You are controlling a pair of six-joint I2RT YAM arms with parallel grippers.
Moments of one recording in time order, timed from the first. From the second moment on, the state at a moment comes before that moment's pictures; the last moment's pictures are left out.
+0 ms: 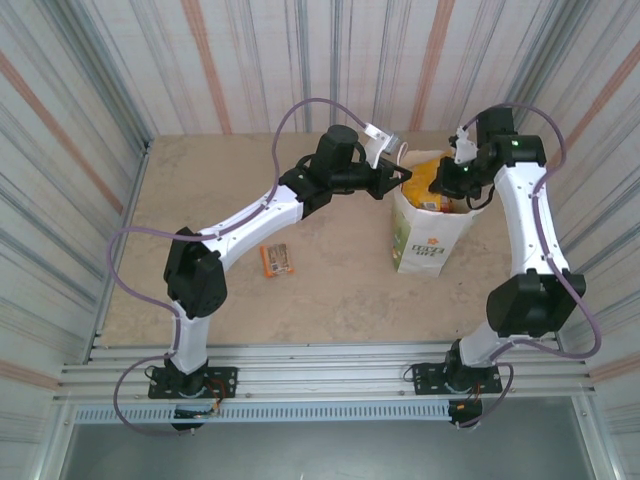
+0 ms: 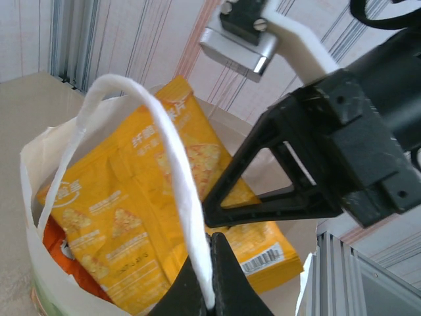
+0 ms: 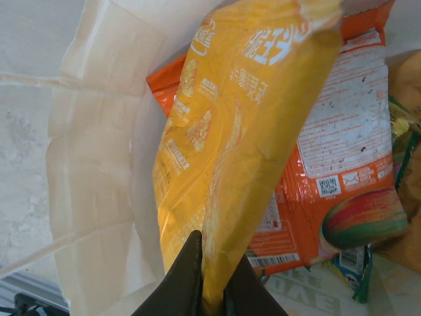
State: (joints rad) left arm -0.79 1.98 1.85 -0.13 0.51 -0.30; right arm -0.01 1.61 1.75 -1.28 -0.40 0.17
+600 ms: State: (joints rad) left arm -0.80 1.97 1.83 -0.11 0.48 -0.29; right arm -0.01 1.70 1.80 -1.32 -0.17 0.15
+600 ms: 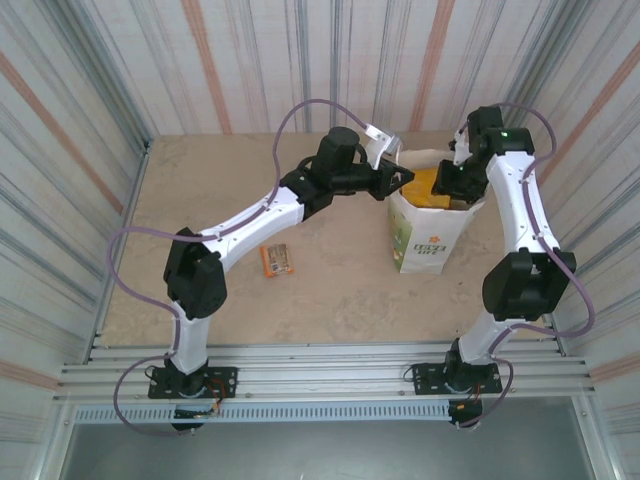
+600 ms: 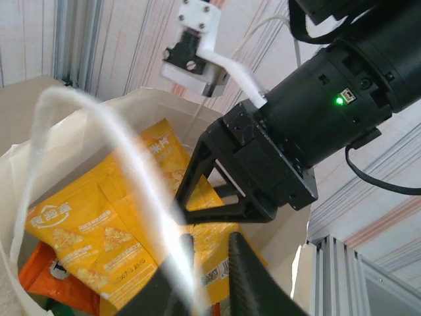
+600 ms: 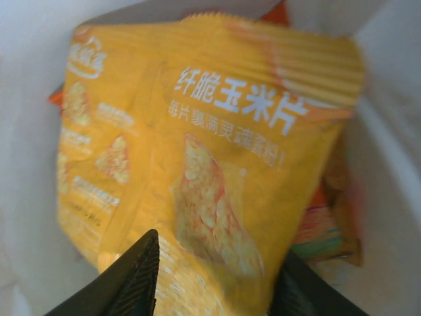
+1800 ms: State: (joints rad) left arm -0.73 1.41 1.27 -0.55 0.15 -0.50; right arm 0.39 1.08 1.55 -1.20 -0.10 0.23
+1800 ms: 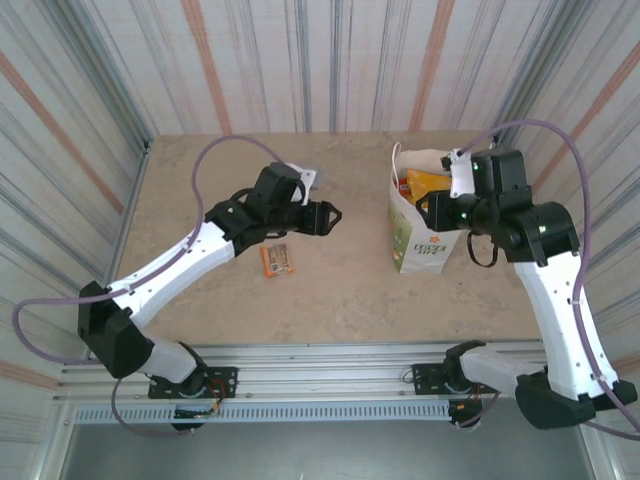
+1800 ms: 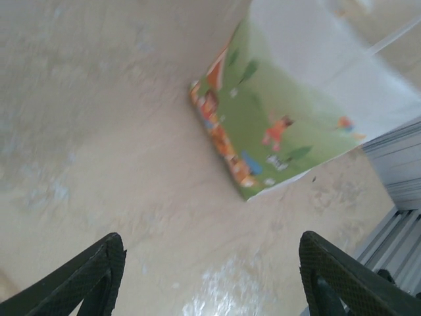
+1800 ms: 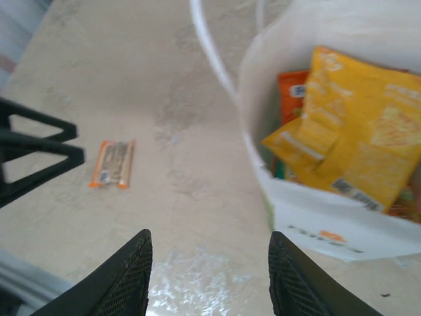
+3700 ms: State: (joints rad) left arm -0.47 1.66 1.01 -0.61 0.03 -0.69; right arm 0.85 1.00 1.17 -0.89 0.00 0.42
